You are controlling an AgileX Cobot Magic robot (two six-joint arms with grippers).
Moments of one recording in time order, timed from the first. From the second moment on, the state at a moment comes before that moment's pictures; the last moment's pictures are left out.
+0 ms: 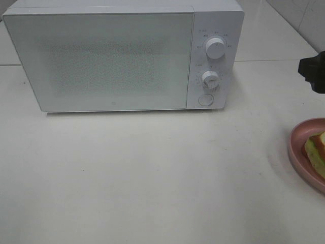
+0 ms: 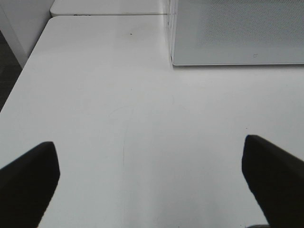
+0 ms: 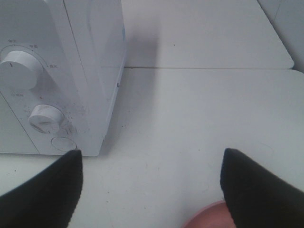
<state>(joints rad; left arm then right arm) 0.05 0.00 -0.50 -0.06 1.04 0.05 0.06 1.06 -0.42 -0.06 -0.22 0.08</state>
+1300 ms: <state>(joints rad) 0.05 0.00 -0.50 -0.06 1.04 0.05 0.72 1.63 -0.31 0.74 -1.10 -0.27</state>
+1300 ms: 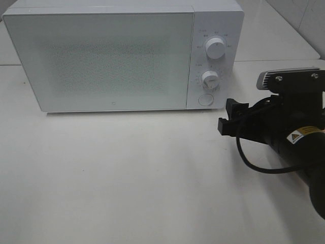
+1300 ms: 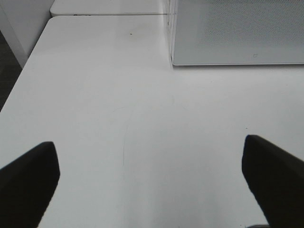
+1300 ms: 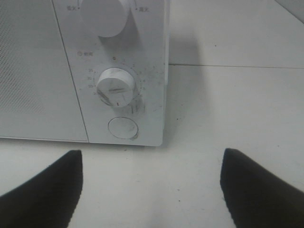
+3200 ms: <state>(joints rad) 0.05 0.00 -0.50 -0.06 1.04 0.05 0.78 1.72 -0.35 0.78 -1.10 1.30</state>
